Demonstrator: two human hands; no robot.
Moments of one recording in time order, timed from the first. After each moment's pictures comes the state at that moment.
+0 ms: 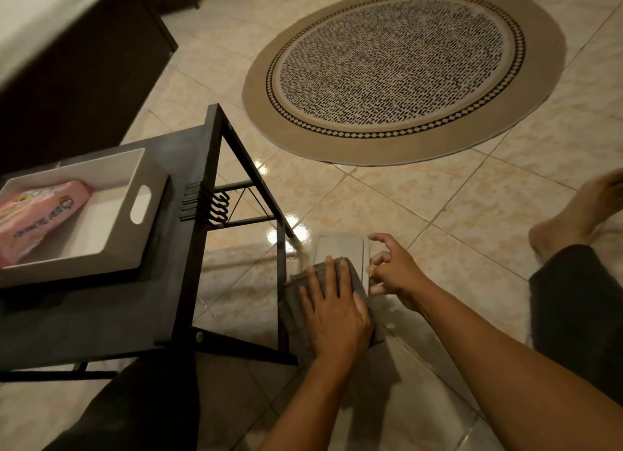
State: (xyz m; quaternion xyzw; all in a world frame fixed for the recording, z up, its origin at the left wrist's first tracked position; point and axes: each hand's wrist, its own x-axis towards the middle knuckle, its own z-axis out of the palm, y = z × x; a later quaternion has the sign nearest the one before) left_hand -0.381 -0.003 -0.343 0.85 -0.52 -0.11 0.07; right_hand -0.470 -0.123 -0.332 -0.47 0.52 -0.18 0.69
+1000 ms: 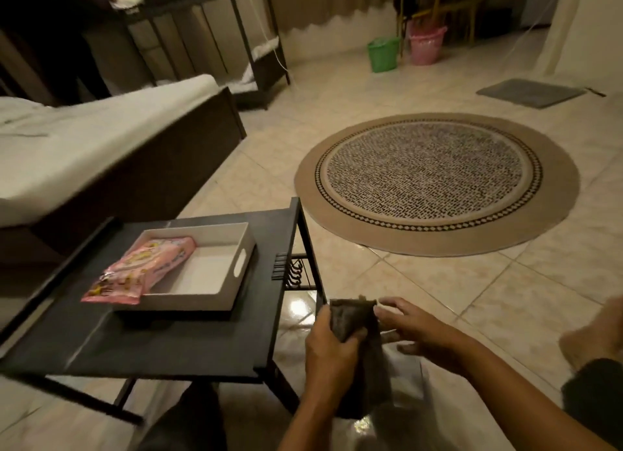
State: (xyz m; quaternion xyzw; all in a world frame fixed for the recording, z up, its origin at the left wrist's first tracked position) left_hand -0.339 0.026 -0.174 0.75 -0.31 -0.30 0.50; right_hand -0.468 -0.102 -0.197 -0.61 0.38 -0.06 0.70
